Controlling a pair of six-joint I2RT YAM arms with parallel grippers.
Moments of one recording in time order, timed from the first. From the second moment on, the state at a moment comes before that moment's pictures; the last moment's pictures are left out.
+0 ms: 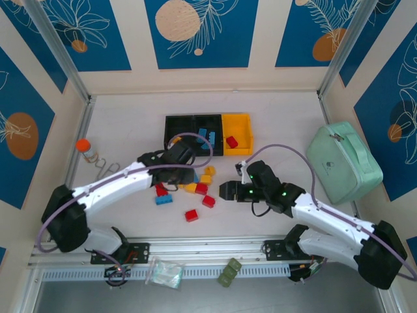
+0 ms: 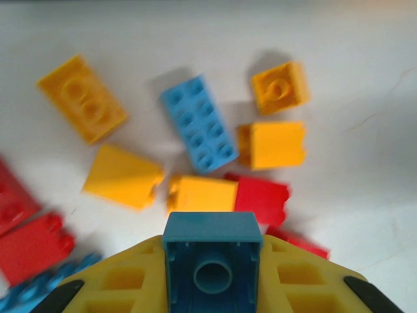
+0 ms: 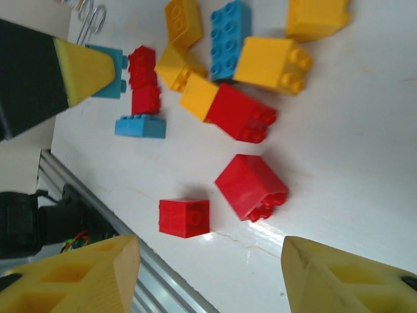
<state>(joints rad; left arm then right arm) -0.80 1.44 1.08 -0.73 -0.08 -0.71 0.75 0.93 0.53 -0.31 -0.29 0.79</state>
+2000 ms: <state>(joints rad) -0.68 1.75 1.51 -0.79 -0.11 -0.44 0.70 0.90 0.54 -0.42 -0.27 0.76</state>
